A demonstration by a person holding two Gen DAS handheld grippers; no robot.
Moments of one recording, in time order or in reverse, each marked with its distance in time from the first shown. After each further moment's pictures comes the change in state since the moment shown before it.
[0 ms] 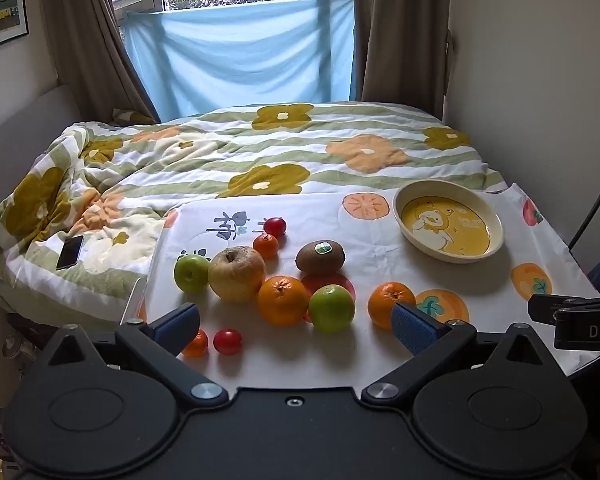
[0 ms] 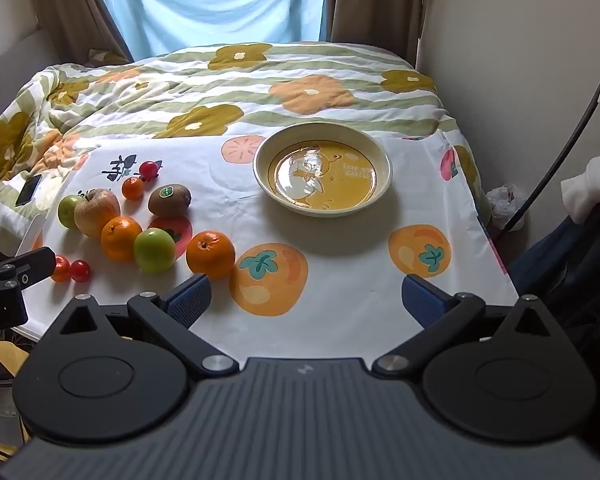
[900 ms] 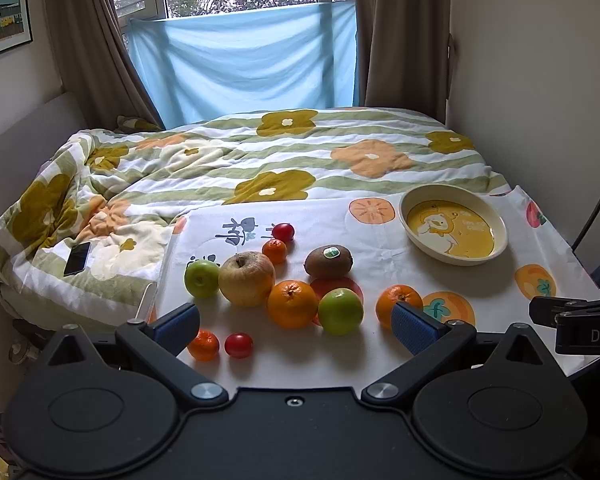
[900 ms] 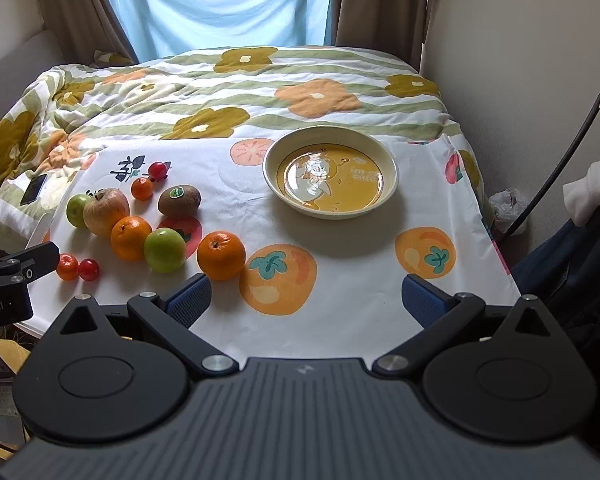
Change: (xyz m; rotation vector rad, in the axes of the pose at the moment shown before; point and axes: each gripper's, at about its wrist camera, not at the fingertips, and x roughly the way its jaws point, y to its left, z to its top) left arm -0.005 0.008 0.000 -0.018 -0.018 -0.008; right arm -0.008 0.004 -0.002 -0.008 -0.010 0.011
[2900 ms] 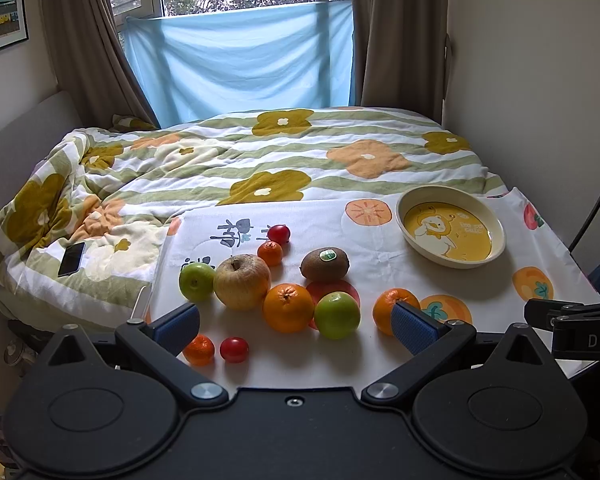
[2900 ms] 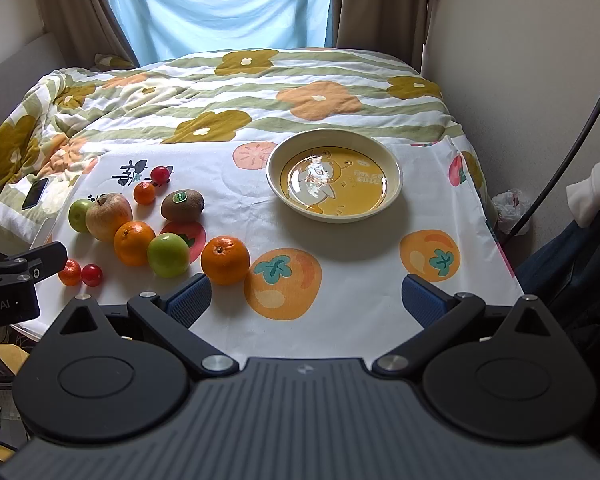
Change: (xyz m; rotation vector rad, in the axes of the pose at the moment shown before) left arm 0.002 0.002 0.002 -0.007 0.001 -0.019; right arm 0.000 0.002 0.000 0.003 -0.004 0.003
